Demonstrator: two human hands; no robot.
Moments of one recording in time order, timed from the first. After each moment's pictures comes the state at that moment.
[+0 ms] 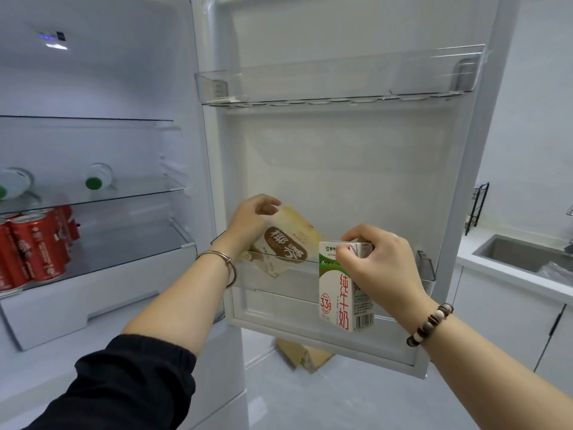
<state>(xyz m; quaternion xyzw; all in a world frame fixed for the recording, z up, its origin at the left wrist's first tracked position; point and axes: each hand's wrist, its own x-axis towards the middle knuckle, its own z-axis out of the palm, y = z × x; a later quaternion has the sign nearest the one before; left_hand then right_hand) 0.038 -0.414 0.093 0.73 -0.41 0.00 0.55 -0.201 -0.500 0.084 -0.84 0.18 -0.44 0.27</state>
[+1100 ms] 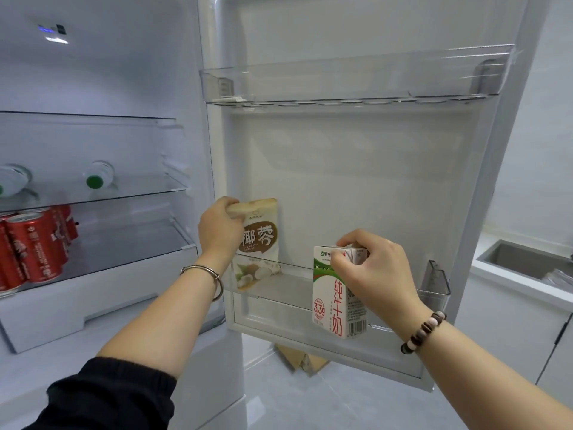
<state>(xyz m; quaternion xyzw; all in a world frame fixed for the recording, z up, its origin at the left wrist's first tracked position) 0.052 -0.388 0.087 0.78 -0.25 0.23 0.53 -0.179 -0.499 0.083 -0.84 0.18 -0.43 0.27</state>
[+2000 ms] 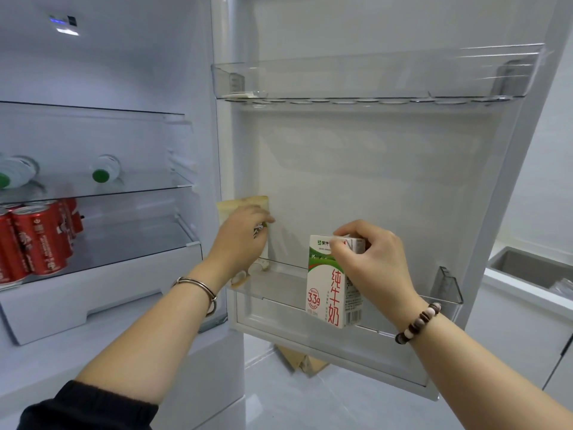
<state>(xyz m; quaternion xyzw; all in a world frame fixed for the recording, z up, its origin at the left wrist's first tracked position) 0.044 -0.381 0.076 0.77 -0.46 0.25 0.36 -0.158 -0.498 0.091 -0.81 0.14 -0.44 0.36</state>
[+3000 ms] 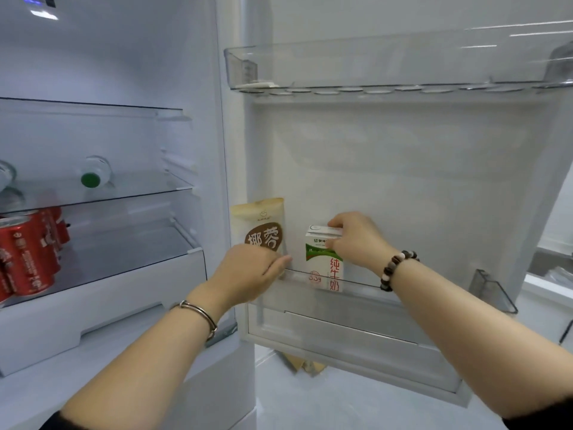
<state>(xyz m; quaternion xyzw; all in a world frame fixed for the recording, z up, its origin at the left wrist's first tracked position) 0.073 -0.362 0.052 0.77 -0.58 0.19 0.17 -0.058 -0.521 0.108 -0.92 0.26 -0.21 0.19</state>
